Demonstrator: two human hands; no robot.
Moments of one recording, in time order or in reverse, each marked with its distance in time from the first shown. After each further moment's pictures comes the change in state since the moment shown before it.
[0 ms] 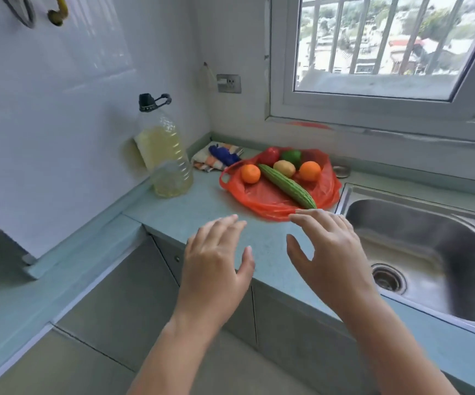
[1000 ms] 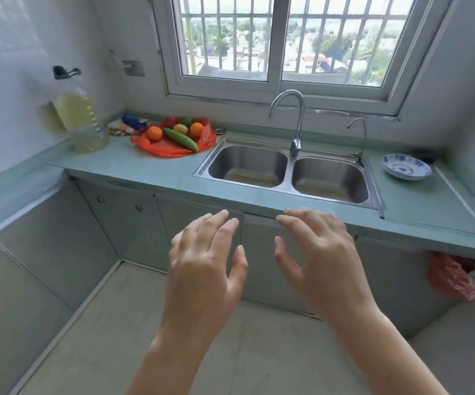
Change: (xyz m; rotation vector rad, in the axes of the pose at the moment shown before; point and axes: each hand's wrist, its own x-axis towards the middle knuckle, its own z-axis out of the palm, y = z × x) left_hand -0.366 0.343 -0.121 -0.192 0.081 0.174; right_hand -0.389 -0.047 -0.382 -0.251 0.118 0.075
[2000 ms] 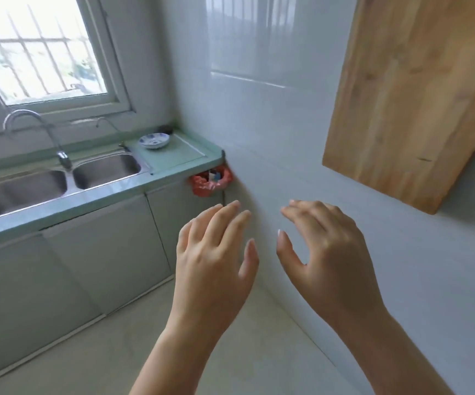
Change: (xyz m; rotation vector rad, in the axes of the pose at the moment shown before) left_hand -0.242 0.249 -0.158 -0.624 -0.226 0.675; right_hand -0.318 -0.158 -0.345 -0.693 0.266 0.560
